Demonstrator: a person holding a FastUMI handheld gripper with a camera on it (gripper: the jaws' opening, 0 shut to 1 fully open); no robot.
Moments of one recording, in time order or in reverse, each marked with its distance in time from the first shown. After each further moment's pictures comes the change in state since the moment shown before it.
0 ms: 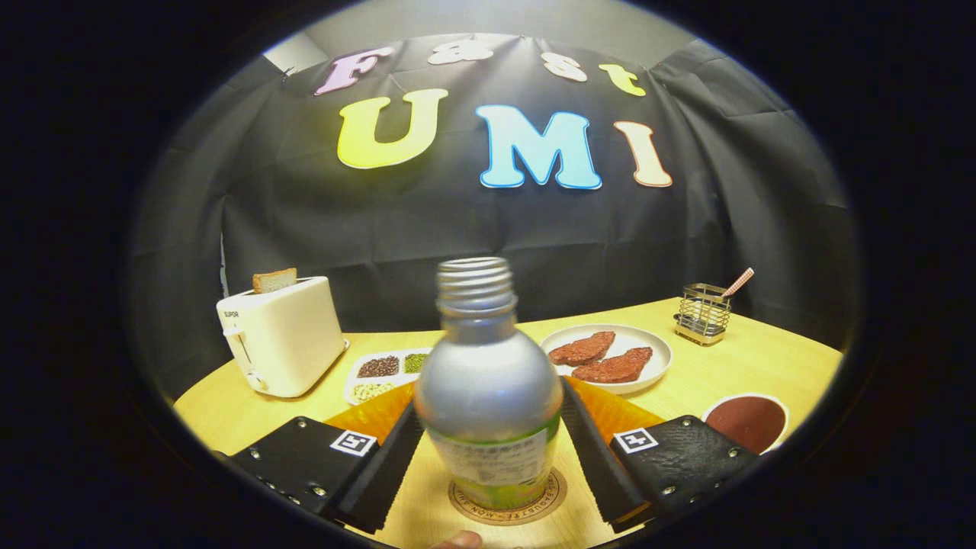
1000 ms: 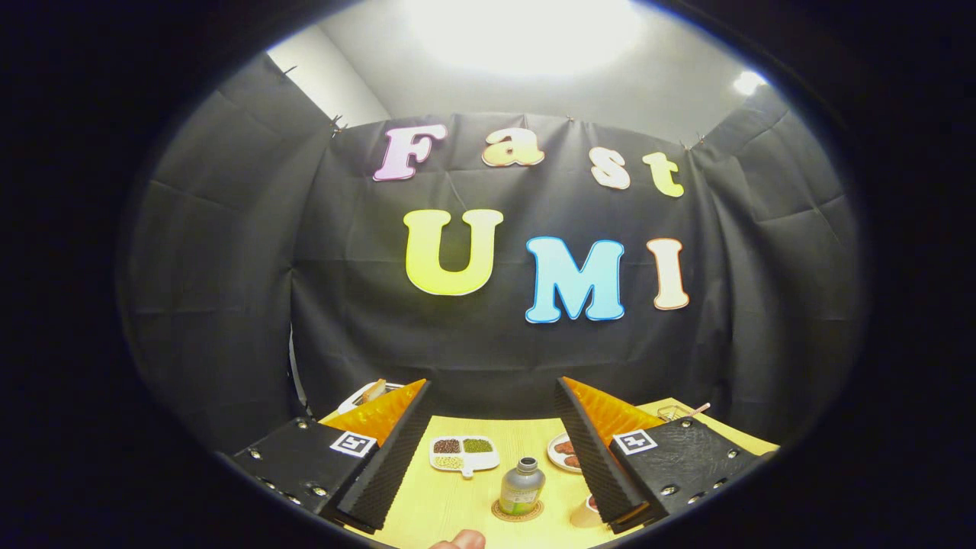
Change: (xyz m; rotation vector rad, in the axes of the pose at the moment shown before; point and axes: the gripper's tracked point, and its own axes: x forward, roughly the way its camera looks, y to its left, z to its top) arm -0.181 0.023 0.234 -0.054 -0.219 0.108
